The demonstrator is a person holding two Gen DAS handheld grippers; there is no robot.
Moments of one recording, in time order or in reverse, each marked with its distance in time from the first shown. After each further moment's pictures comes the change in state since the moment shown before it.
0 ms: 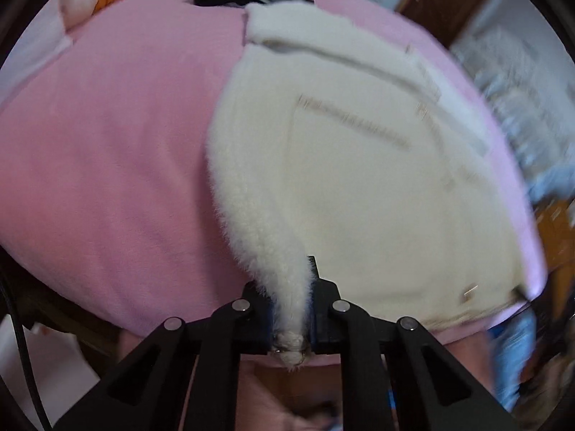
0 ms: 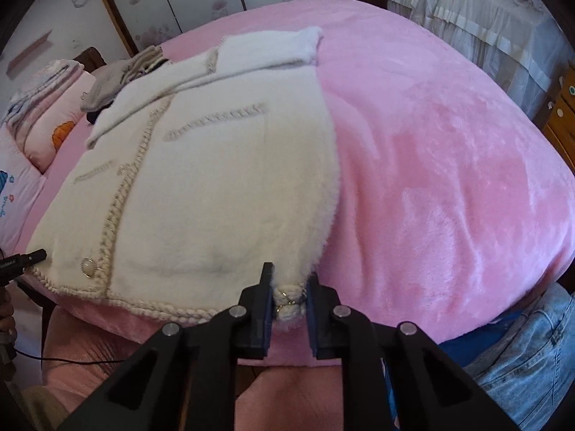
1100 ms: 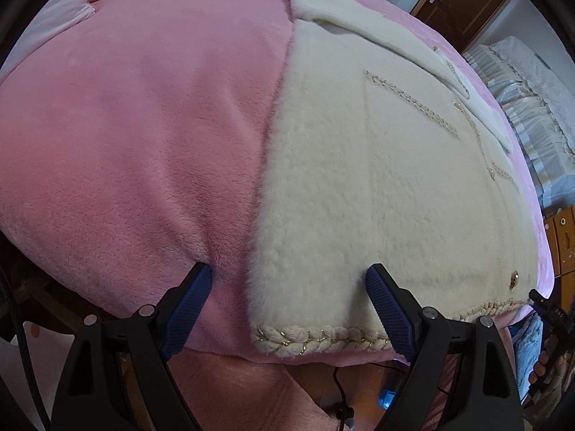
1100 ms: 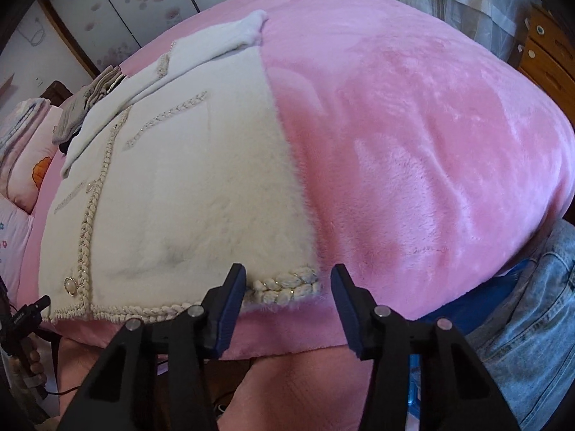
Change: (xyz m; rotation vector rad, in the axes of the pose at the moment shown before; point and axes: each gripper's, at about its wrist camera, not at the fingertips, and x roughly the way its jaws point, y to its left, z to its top) left arm 0.041 0.059 -0.028 0.006 0.019 0.073; right arm 0.024 -0.037 -0.024 0.202 0.069 -0.026
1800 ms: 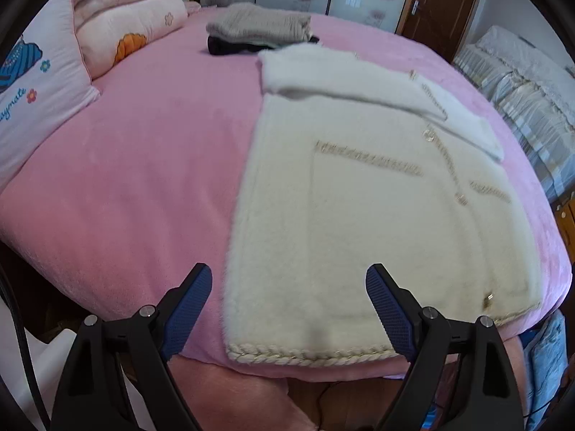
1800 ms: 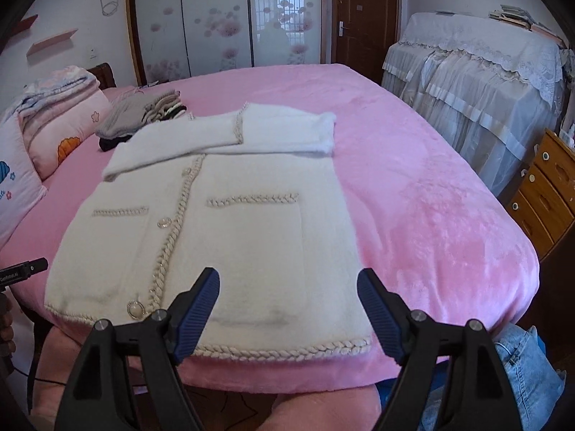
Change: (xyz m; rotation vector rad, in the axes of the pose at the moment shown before) left arm -0.060 -0.070 0.017 0.127 -0.160 0.138; right arm -0.088 0.107 0.007 -0.294 -0.305 -0.088
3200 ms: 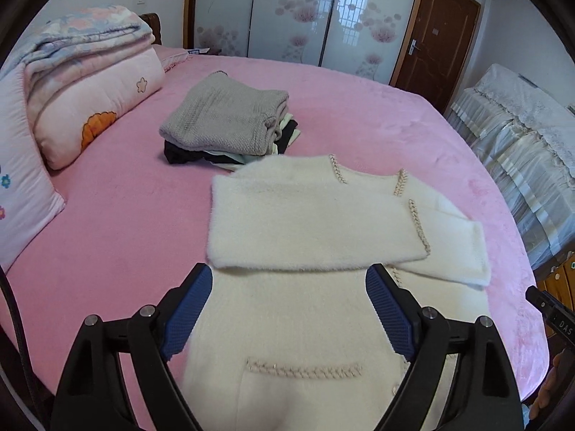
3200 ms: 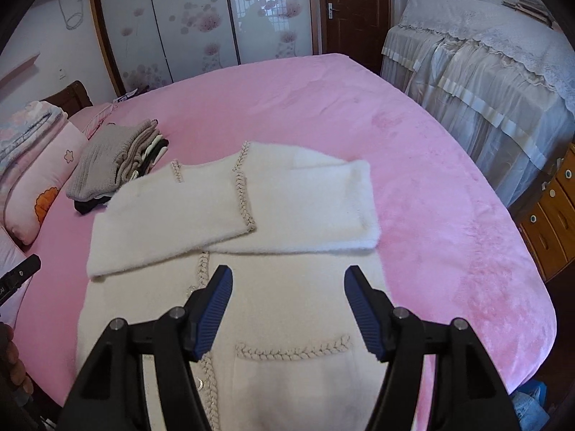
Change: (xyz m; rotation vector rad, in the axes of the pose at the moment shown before) left arm -0.012 -0.084 0.222 -0.024 -0.178 -0.024; right arm 0.093 0.043 0.206 0.107 0.067 0.000
